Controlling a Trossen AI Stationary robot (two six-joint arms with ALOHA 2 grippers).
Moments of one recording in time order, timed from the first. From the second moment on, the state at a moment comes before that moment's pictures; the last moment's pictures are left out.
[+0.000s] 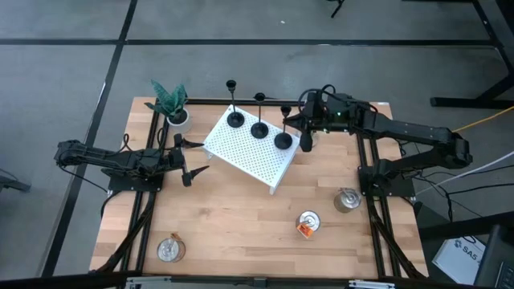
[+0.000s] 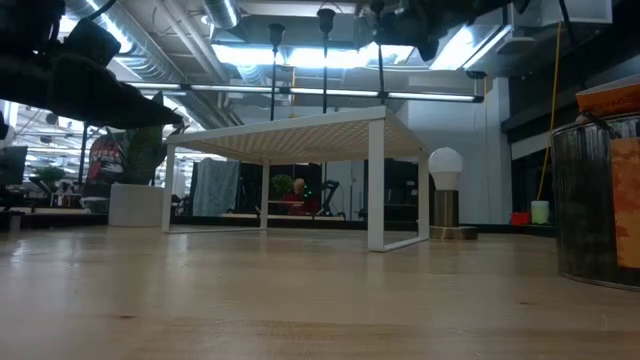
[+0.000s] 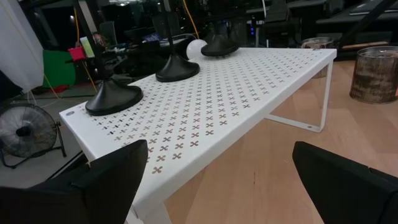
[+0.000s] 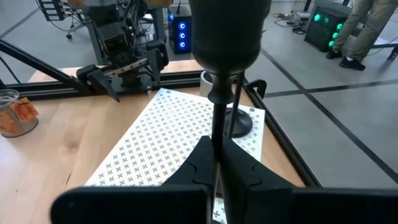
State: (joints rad) left arm -0.11 0.21 0.01 0.08 -0.45 0.10; right arm -0.27 1.19 1.02 -0.18 -0.08 -0.05
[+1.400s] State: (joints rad) left arm -0.11 0.21 0.01 0.08 -0.45 0.10; right arm -0.27 1.21 1.02 -0.16 -0.05 0.00
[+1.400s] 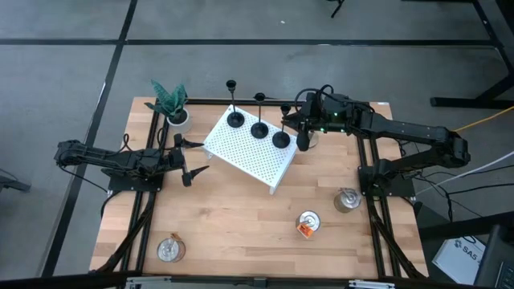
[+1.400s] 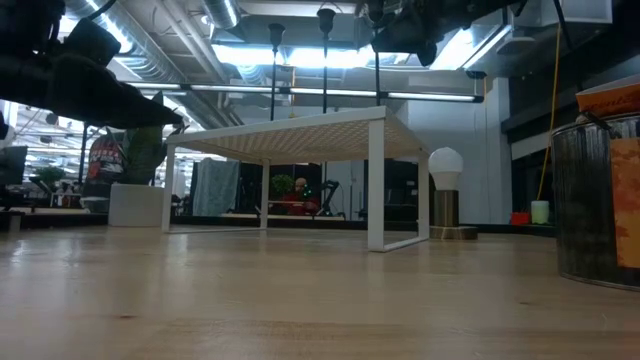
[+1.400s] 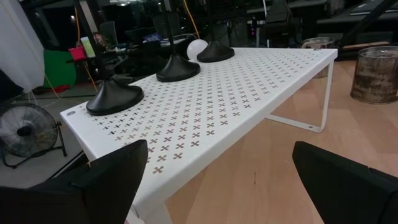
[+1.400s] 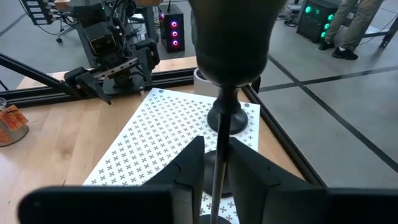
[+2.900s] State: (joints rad) left arm -0.11 0.21 0.01 0.08 -0.45 0.10; right arm -0.27 1.10 1.02 -0.37 -0.08 0.00
